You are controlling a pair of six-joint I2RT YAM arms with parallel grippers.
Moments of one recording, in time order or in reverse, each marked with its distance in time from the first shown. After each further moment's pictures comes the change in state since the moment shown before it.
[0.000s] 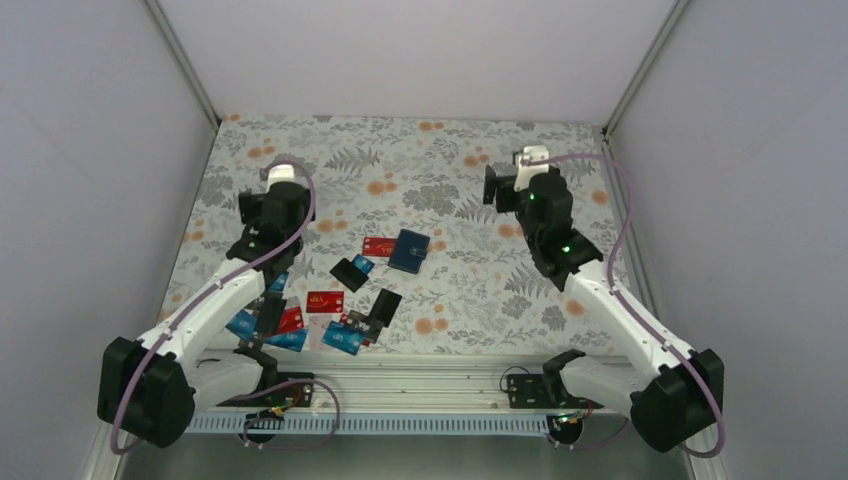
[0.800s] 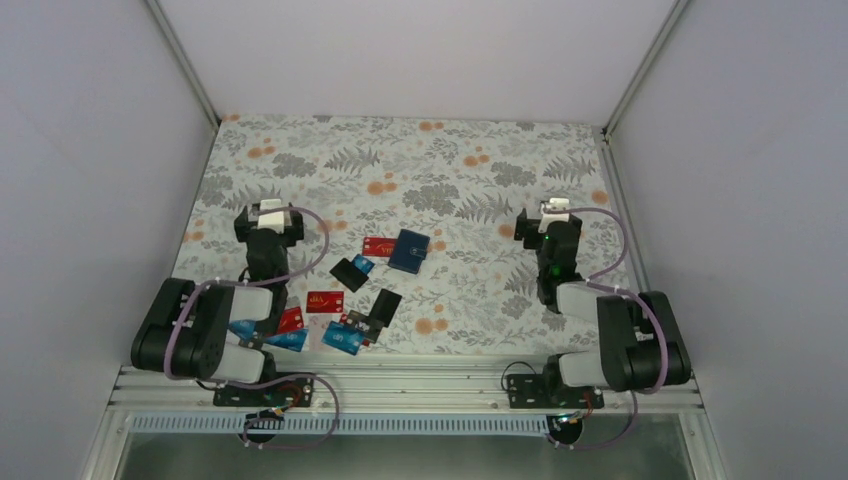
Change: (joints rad) left arm 0.266 0.295 -0.575 1.199 0.300 0.230; right arm -0.321 0.251 -0.601 0.775 -0.044 -0.091
